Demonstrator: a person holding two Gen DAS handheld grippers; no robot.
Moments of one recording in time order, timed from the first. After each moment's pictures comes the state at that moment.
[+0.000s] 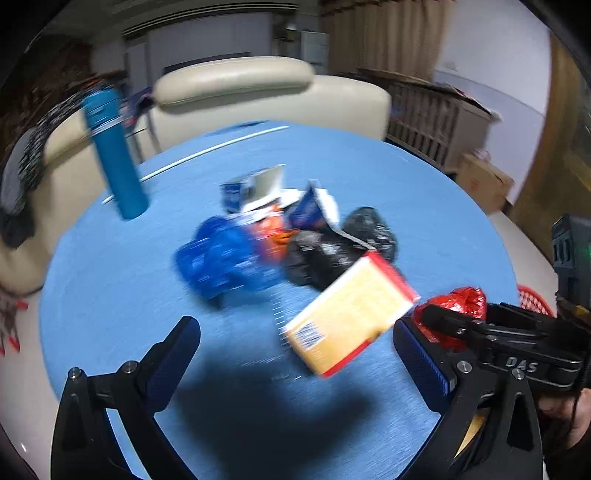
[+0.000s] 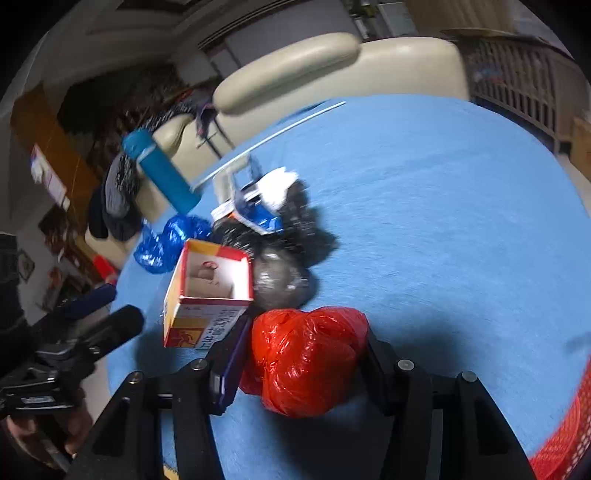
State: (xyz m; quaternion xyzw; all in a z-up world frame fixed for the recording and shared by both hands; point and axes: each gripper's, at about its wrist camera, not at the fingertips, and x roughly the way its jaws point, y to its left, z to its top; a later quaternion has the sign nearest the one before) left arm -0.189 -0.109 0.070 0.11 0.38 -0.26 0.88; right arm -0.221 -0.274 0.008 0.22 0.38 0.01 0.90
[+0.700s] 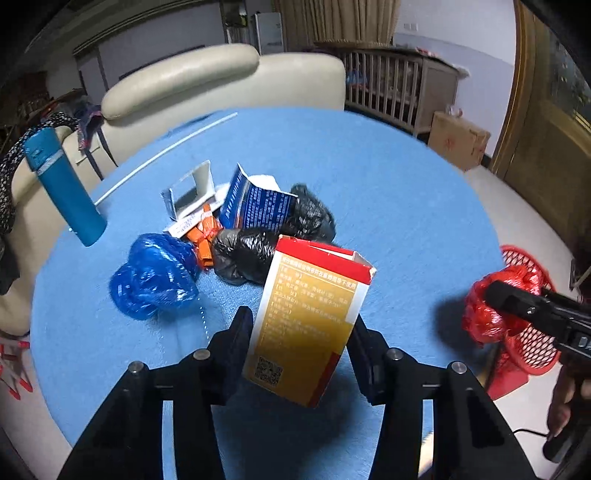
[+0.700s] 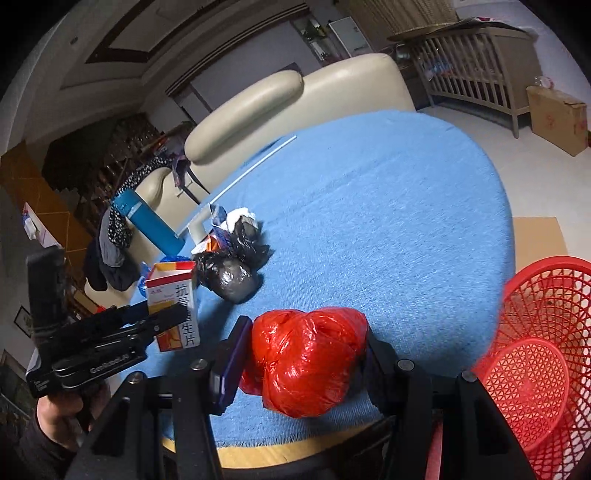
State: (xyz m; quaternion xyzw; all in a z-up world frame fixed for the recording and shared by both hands) left arm -0.208 -0.158 0.074 0.17 0.40 -0.30 0.85; right arm -0.301 -0.326 0.026 0.28 0.33 -0.04 0.90
